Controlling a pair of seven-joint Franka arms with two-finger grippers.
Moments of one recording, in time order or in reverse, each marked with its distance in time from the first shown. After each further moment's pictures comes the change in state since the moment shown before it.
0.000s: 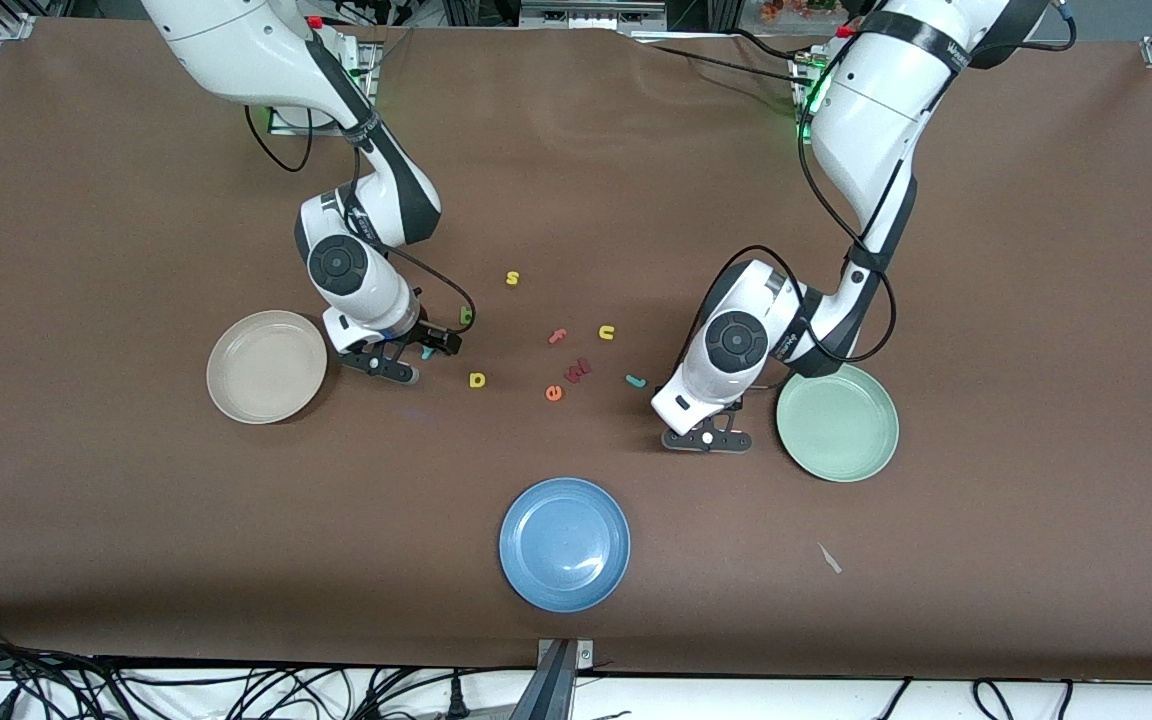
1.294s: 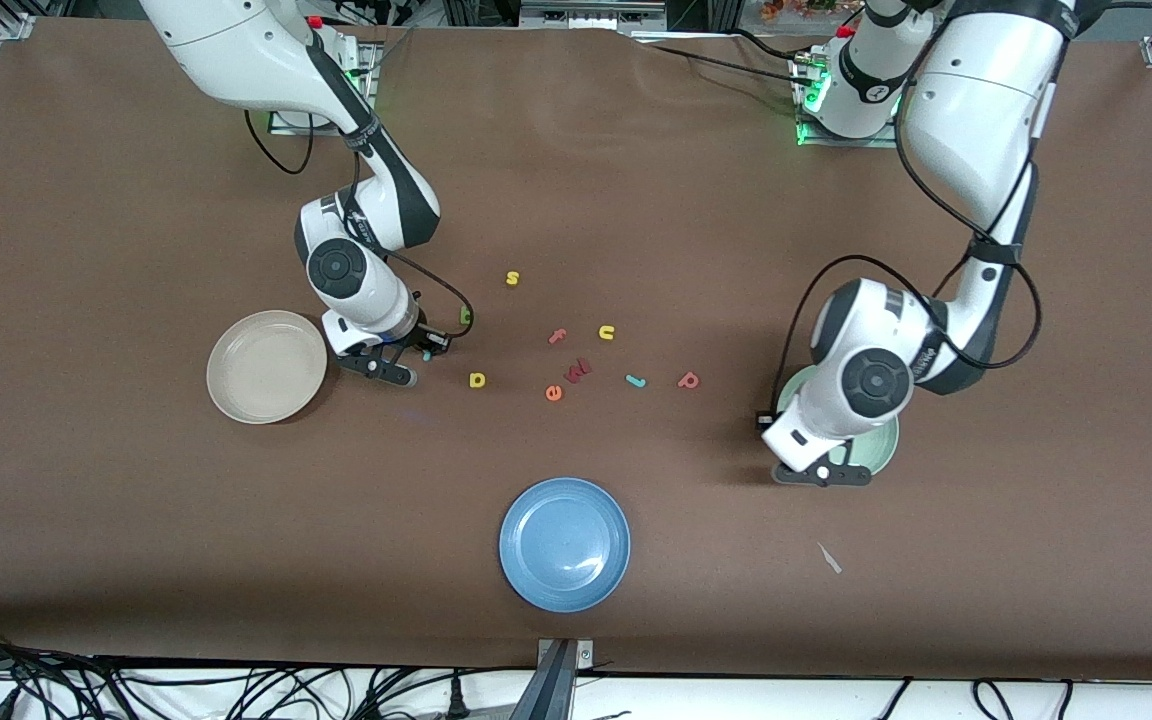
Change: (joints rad) left arm 0.209 -0.089 0.028 0.006 0.002 -0.166 0.226; right arm -0.002 0.006 -0.004 0.012 0.000 0.004 0.006
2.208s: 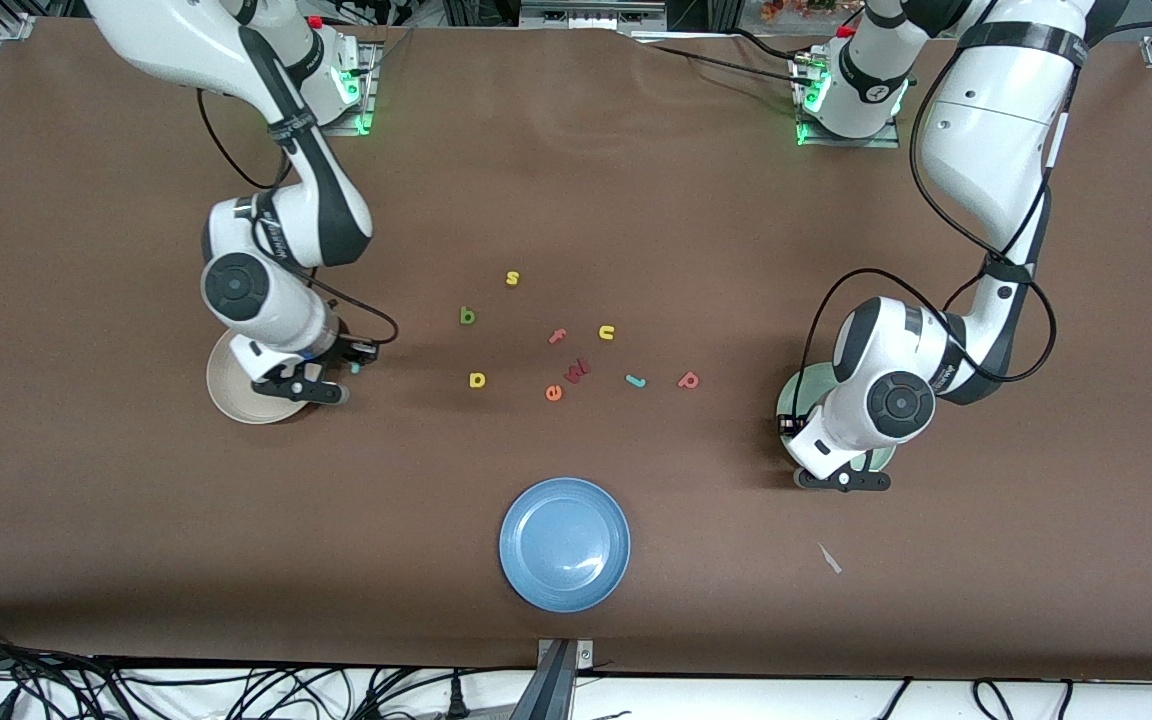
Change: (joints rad) left arm 0.031 0.040 -0.001 -0.002 0.000 0.001 0.020; right arm -0.015 -0.122 -0.187 0.044 -0.001 -0.232 -0.409
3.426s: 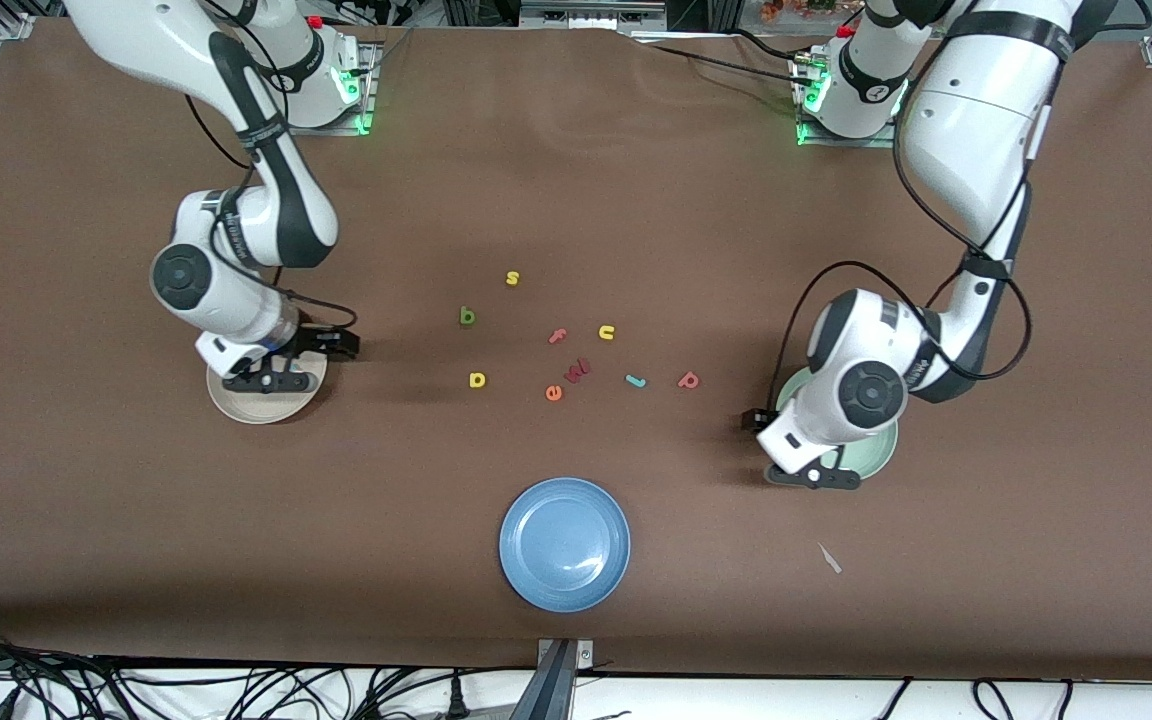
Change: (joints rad) left arm -0.056 -0.002 -0.036 0.039 0.000 -0.007 -0.034; right arm -0.005 -0.015 -0.010 -0.099 0.128 0.111 -0.153
